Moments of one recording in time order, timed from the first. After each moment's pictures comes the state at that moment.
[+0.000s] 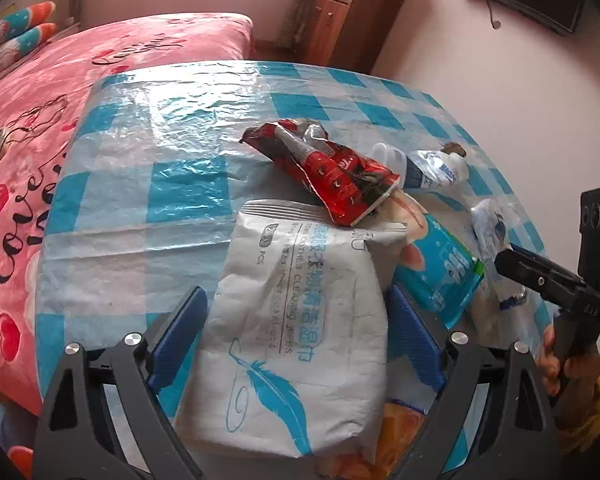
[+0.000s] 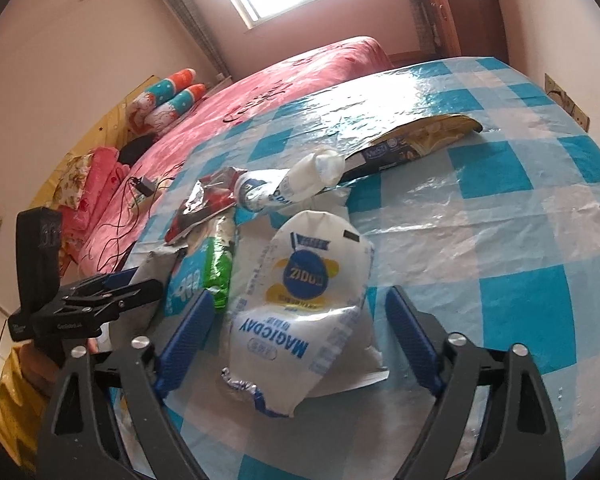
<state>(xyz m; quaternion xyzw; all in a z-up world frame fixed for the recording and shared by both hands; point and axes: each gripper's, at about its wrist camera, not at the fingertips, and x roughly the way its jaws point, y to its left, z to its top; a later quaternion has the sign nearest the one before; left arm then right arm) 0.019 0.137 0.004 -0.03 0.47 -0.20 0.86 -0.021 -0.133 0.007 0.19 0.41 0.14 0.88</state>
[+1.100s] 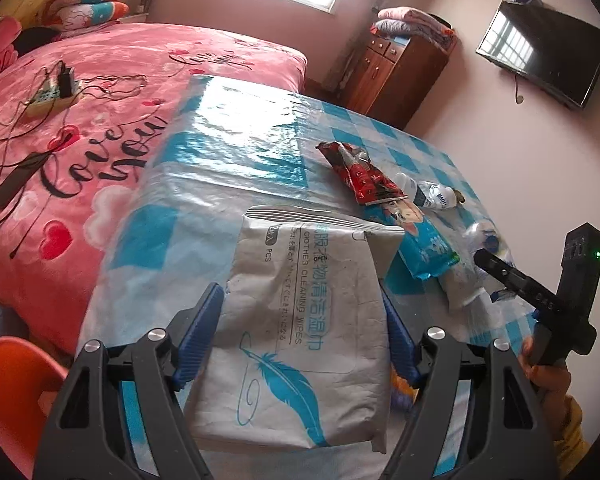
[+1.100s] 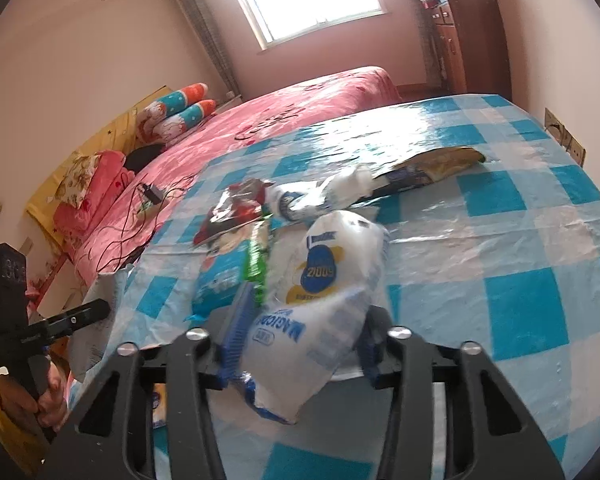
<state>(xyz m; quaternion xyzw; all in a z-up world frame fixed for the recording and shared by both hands) -0.076 0.213 0.027 -0.13 0.42 -0.13 0.89 -0.058 -0.107 0.028 0.16 0.36 0.15 0.90</state>
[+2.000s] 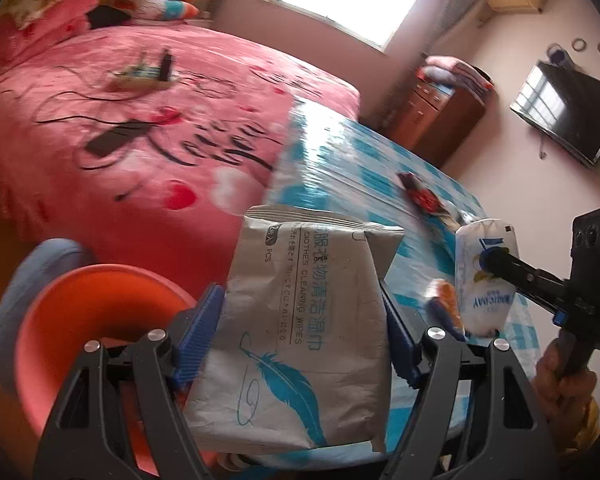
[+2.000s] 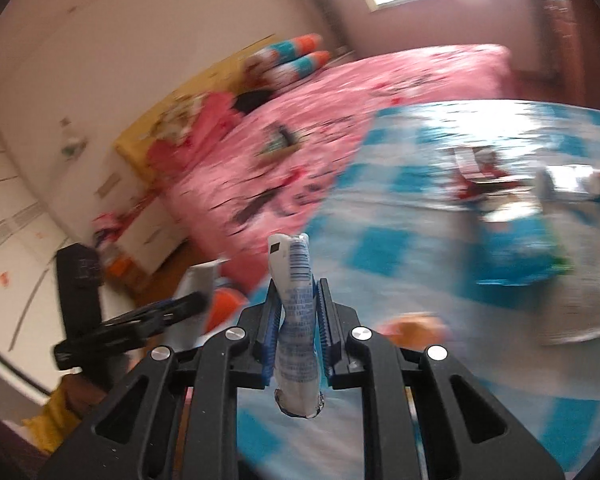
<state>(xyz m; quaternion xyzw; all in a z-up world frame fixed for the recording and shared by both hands) -0.173 0.336 0.028 -0.20 0.38 -0.05 0.90 -0.090 0.073 0.083 0.14 0.40 0.37 0.83</state>
